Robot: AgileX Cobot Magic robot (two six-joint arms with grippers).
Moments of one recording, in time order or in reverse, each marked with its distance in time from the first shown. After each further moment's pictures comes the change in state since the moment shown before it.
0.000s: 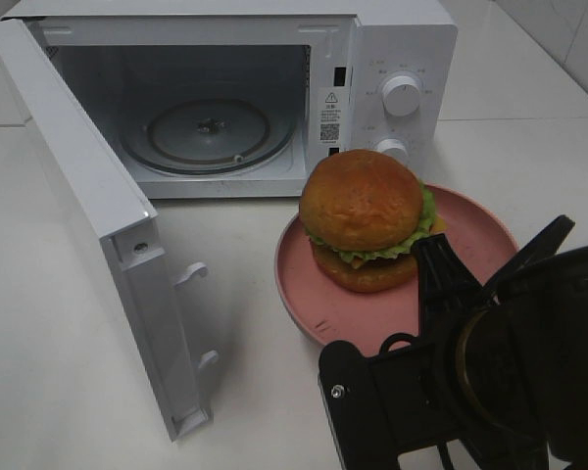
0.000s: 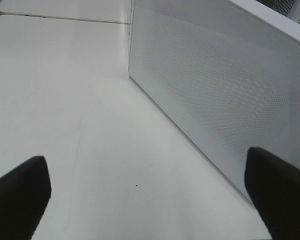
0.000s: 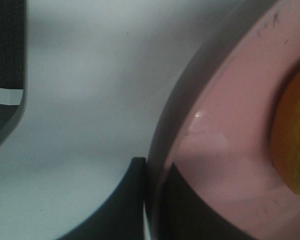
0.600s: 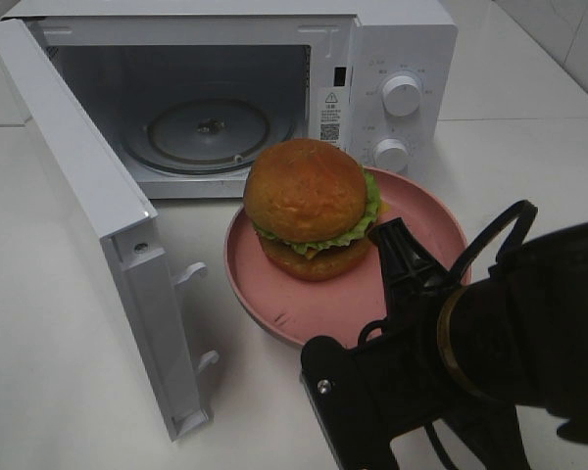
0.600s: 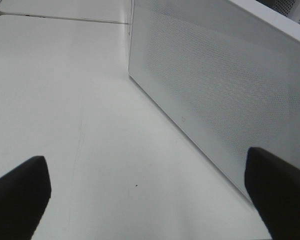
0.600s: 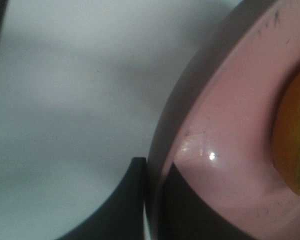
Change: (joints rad) left arm 0.000 0.000 0.000 0.000 0.000 0.000; right arm -0.085 0.000 0.000 -0.081 -0.171 -0.156
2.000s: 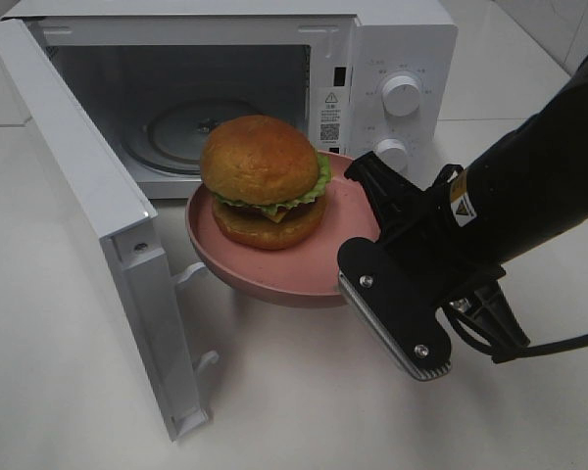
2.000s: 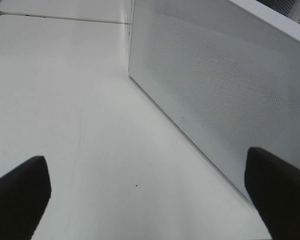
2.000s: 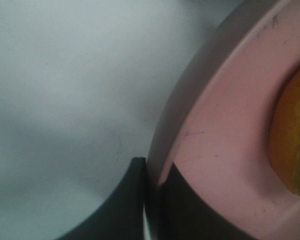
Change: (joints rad) left arm 0.000 0.000 0.000 0.000 0.000 0.000; right arm -0.403 0.028 -0.138 0.665 -0.220 -1.166
